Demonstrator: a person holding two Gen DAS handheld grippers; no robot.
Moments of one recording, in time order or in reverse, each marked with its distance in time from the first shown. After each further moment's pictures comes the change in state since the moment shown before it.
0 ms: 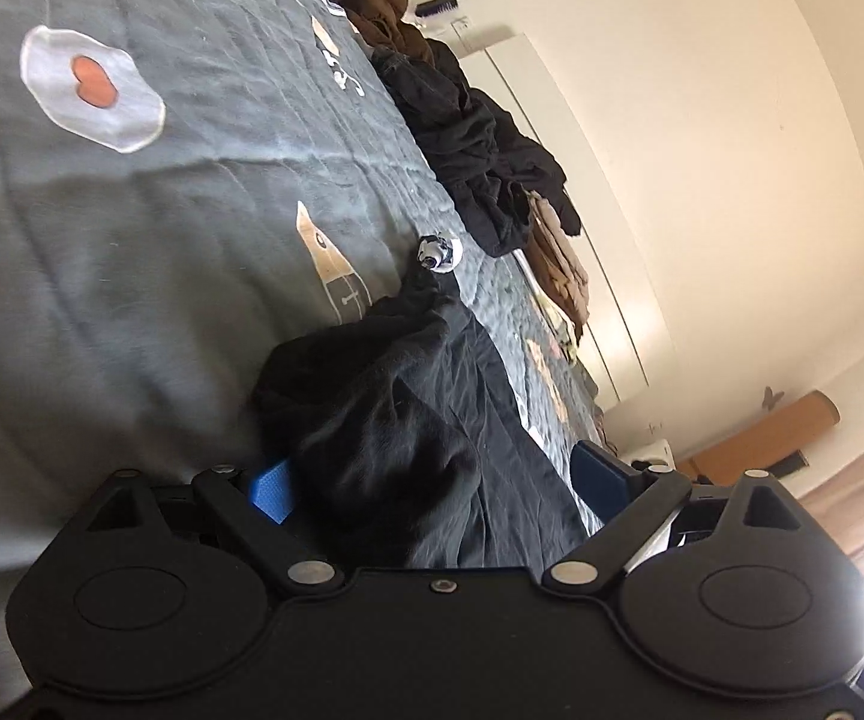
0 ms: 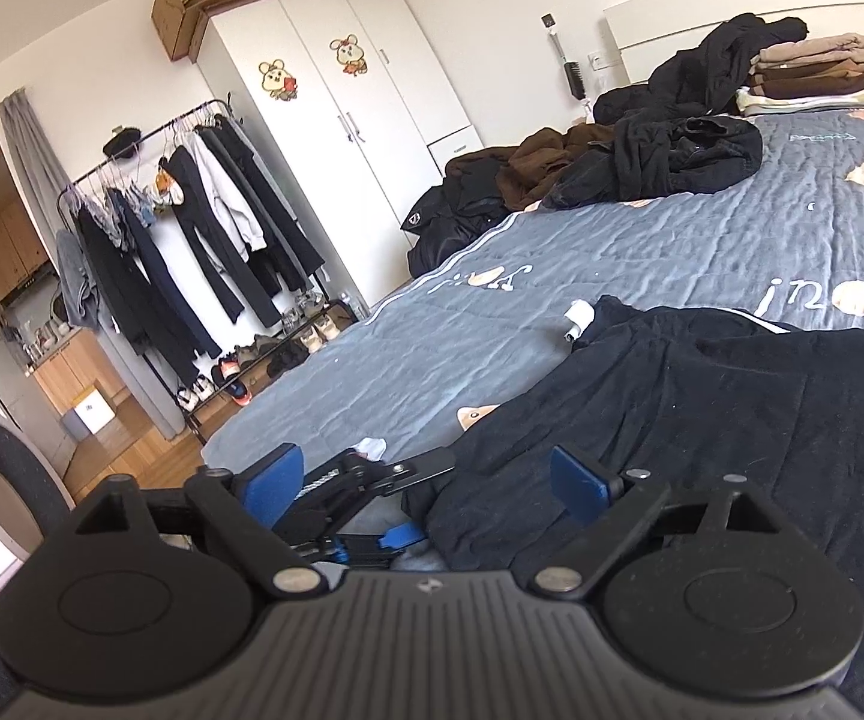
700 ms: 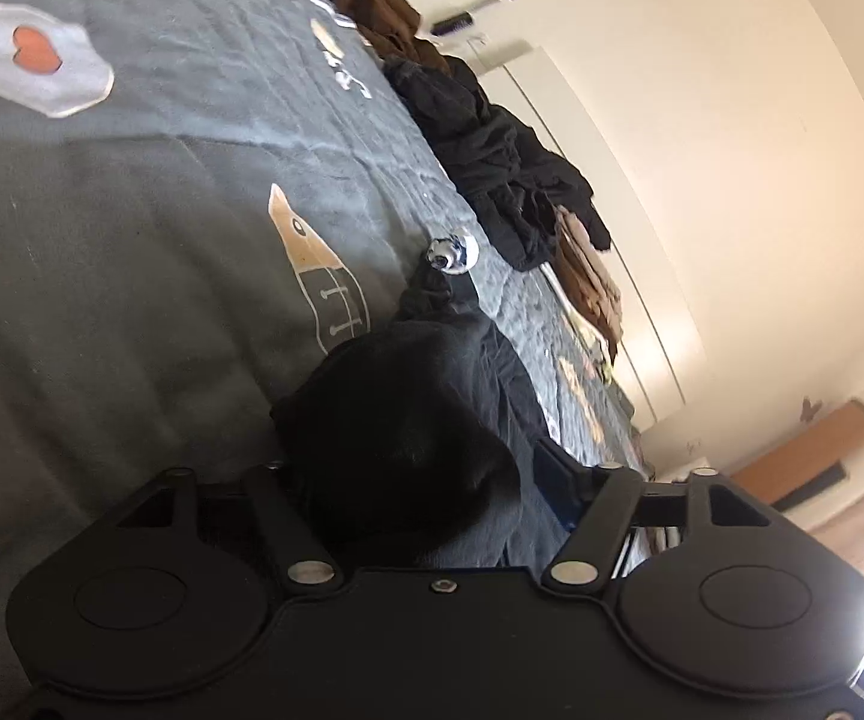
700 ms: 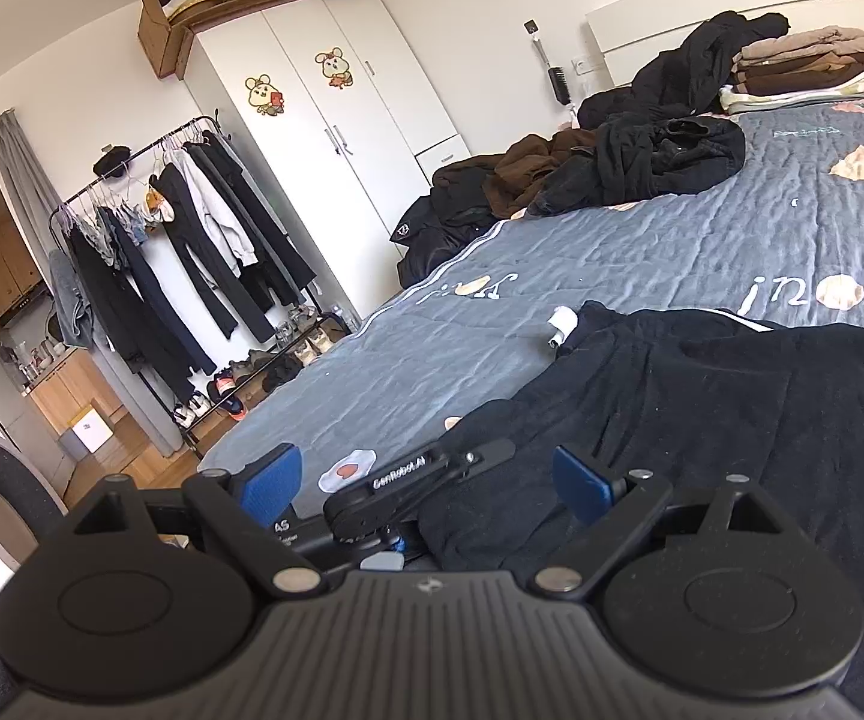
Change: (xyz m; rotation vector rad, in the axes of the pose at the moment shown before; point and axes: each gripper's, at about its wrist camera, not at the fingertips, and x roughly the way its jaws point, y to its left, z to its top) left arm 0.030 -0.011 -0.014 0.000 -0.046 0.073; right arm -0.006 -0.010 0.000 0.026 -0.014 -0.011
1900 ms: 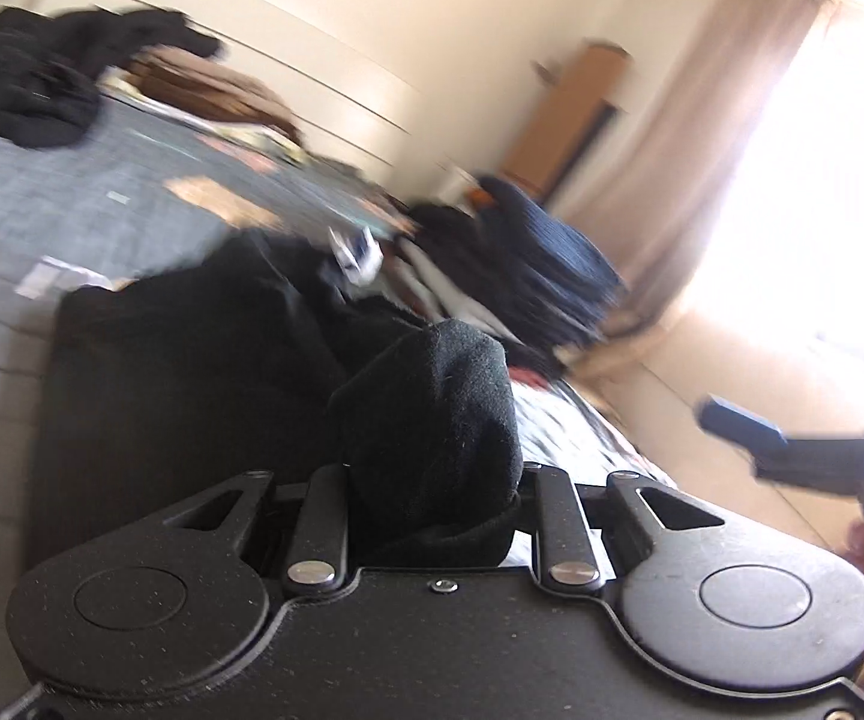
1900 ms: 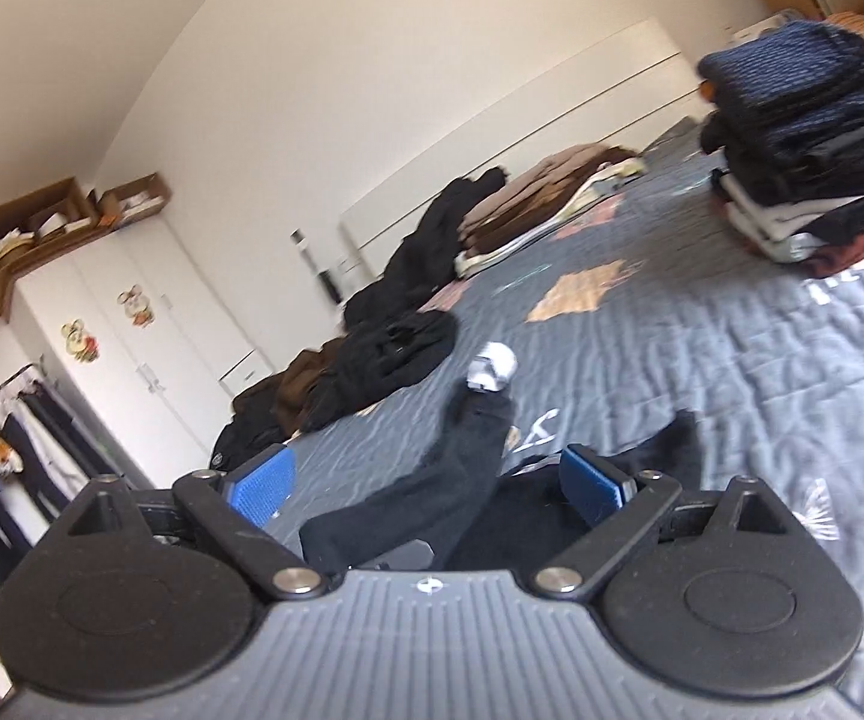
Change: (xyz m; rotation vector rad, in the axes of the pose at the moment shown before) left arm 0.063 -0.240 -0.193 0.733 0.450 -0.402; right arm -0.223 -0.135 0.003 0.279 -0.418 -0.379
